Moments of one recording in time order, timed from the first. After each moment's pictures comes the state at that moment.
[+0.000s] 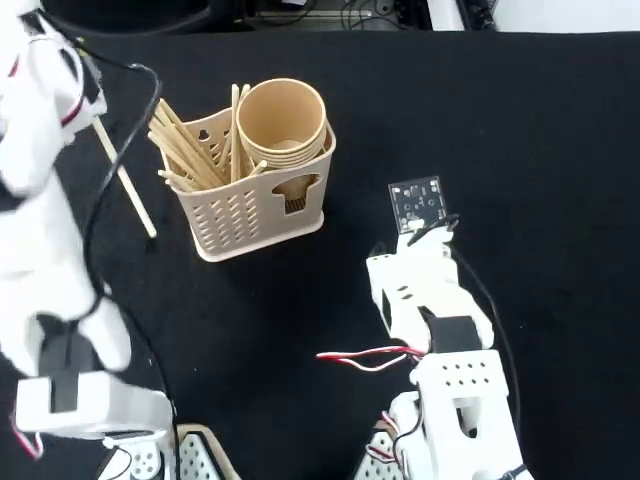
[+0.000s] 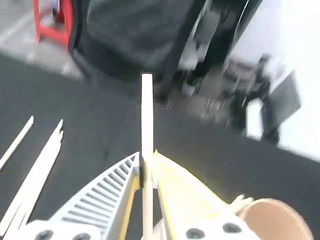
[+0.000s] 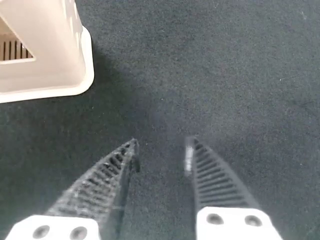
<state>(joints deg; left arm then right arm) -13.1 -2.9 -60.6 95.4 13.7 -4.9 -61.9 76.5 39.6 6.5</state>
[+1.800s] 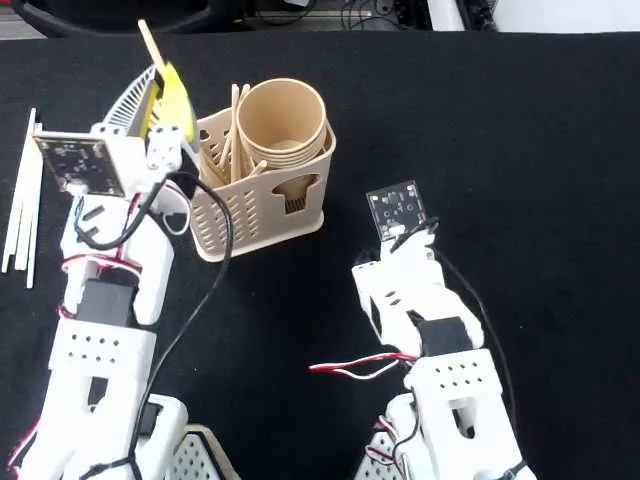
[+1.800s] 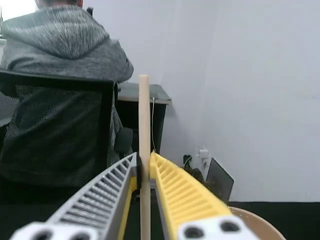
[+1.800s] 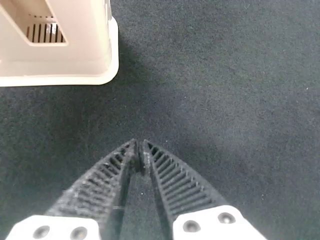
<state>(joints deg) 2.0 -54.5 49.9 3.0 5.3 -9.6 -62.0 77.7 39.6 7.6</state>
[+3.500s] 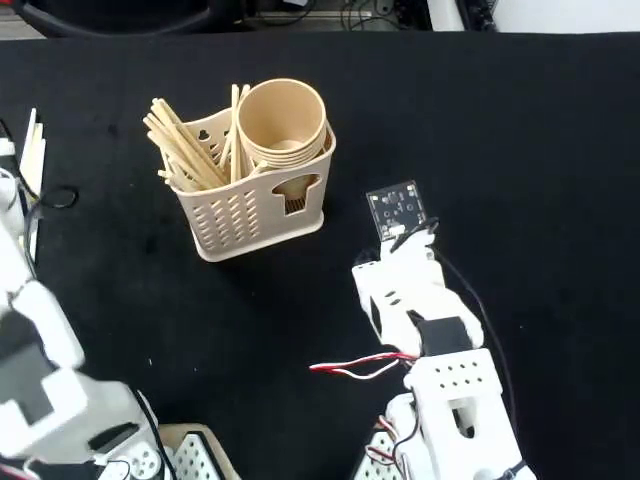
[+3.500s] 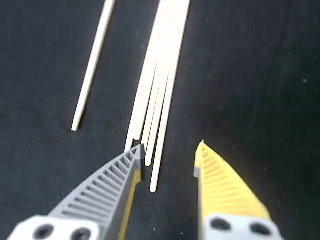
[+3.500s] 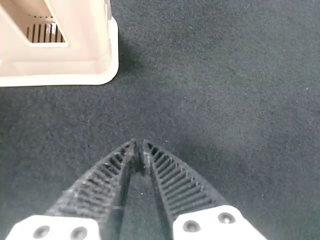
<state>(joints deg) -41.7 -2.7 10.6 58.1 -22.5 -9.5 -62.0 77.7 39.6 7.7</state>
